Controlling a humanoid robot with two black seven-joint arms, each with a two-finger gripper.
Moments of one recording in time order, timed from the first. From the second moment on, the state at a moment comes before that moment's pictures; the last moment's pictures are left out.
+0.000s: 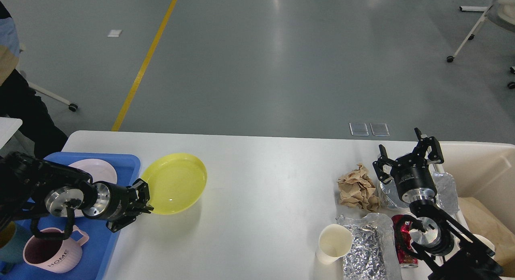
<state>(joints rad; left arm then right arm) -1.48 0.52 1.11 -1.27 -0.55 -0.24 -0.02 0.27 -0.24 1.07 0.91 -0.17 0.15 0.47</state>
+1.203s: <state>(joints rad) -1.96 0.75 1.59 -1.20 -0.55 -0.62 0.03 0.27 -0.24 1.07 0.91 -0.17 0.15 0.47</state>
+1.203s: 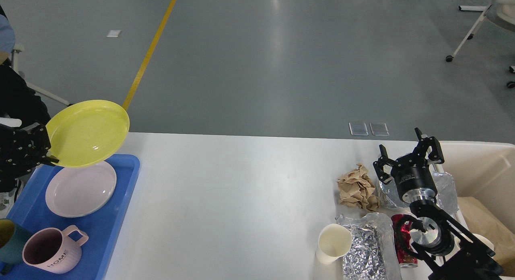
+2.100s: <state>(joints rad) -1.10 0.71 0.91 -0.46 -0.53 -0.65 0.19 0.27 -0.24 1.07 0.91 -0.17 0.15 0.47</state>
